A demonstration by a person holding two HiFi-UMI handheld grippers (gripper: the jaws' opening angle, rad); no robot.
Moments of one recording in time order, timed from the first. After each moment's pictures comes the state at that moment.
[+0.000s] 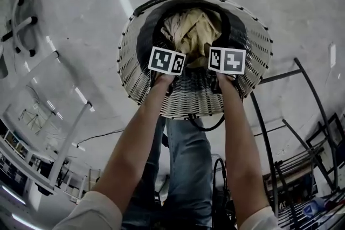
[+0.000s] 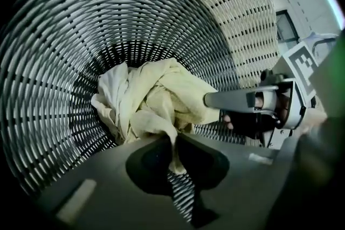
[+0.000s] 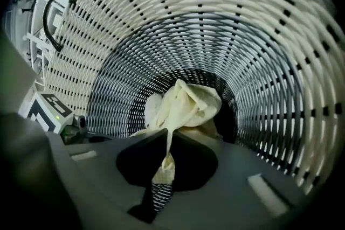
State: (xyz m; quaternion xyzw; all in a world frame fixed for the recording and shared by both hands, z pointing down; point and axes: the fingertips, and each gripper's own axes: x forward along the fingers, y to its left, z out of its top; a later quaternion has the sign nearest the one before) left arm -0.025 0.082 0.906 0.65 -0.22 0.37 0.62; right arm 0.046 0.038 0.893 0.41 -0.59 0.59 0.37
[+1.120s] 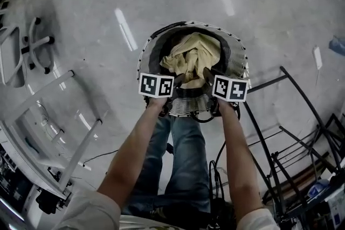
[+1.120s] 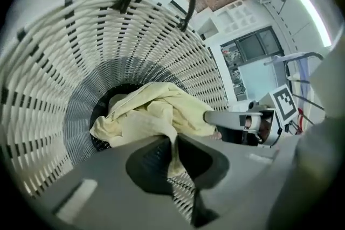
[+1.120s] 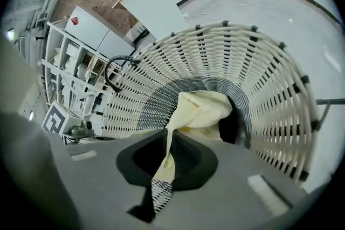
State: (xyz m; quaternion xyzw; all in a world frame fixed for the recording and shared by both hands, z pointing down) left arm -0.051 0.054 0.753 0.69 -0.23 0.29 0.62; right arm 0.038 0.037 0.745 0.44 -0.61 0.61 0.25
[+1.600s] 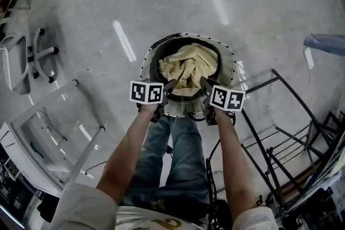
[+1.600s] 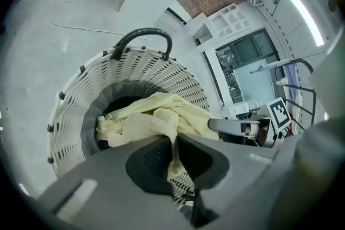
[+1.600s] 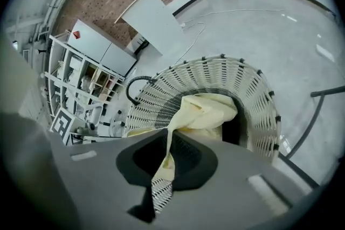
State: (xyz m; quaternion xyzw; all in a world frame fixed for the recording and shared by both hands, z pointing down) left arm -0.073 0.033 0.688 0.71 -0.23 0.27 0.61; right arm 0.038 0.035 0.678 0.46 -0.61 0.61 0.20
